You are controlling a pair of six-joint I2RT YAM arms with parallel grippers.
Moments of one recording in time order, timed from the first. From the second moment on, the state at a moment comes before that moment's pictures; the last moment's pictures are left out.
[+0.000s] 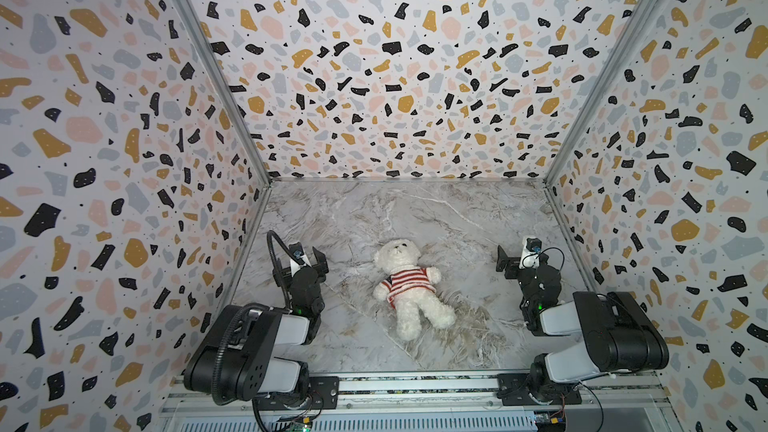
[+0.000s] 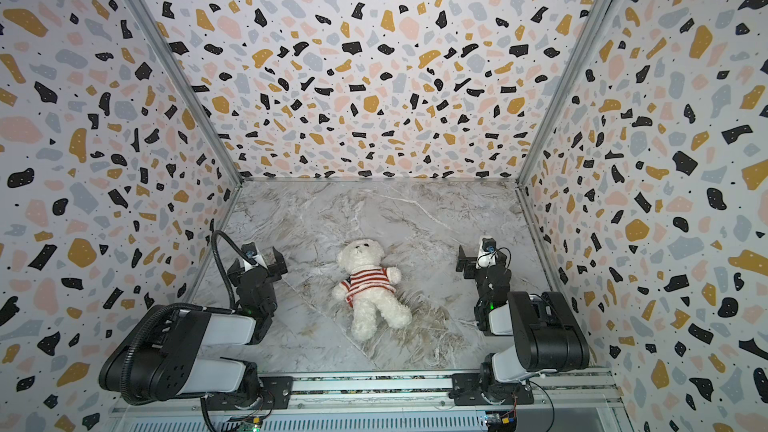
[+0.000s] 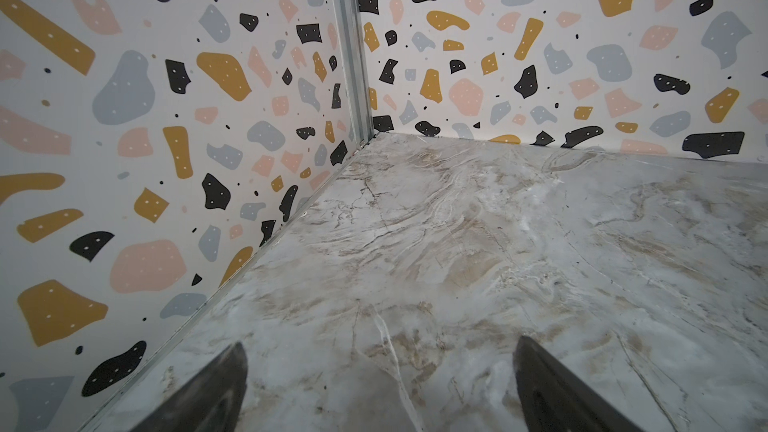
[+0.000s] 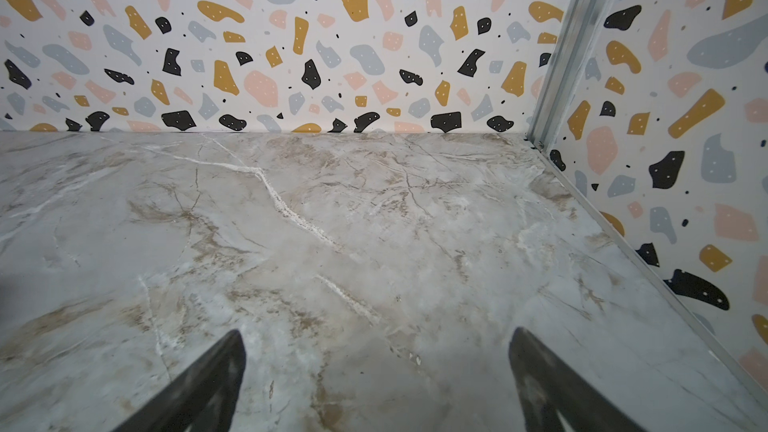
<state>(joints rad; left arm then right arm) -0.17 1.39 0.15 1.07 -0.60 -0.01 0.03 1.48 0.17 1.17 -0.02 -0.02</state>
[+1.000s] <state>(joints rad) -0.17 1.40 0.15 1.07 -0.58 -0.02 0.08 1.49 0.19 1.12 0.08 -0.05</state>
